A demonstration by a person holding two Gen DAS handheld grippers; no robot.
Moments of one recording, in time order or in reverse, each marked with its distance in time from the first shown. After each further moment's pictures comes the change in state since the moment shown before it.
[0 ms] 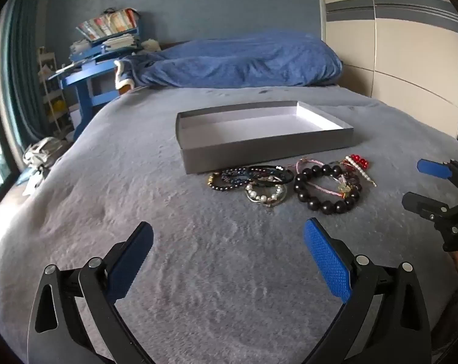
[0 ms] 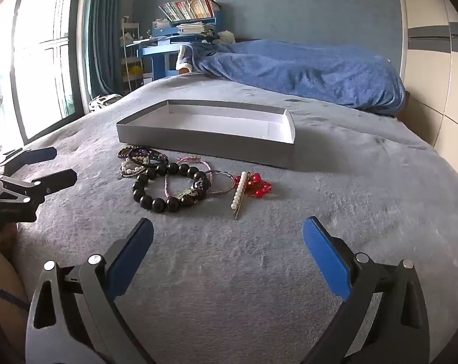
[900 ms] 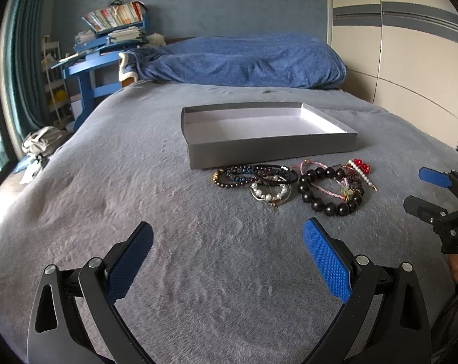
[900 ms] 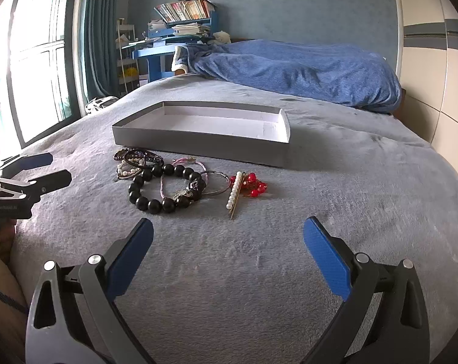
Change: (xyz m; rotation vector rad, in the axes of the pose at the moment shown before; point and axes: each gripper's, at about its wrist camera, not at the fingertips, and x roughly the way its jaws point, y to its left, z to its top) left arm -0.003 0.017 -0.001 -0.039 0.009 -0.010; right arm 0.000 -0.003 0.001 0.004 -0.001 -0.003
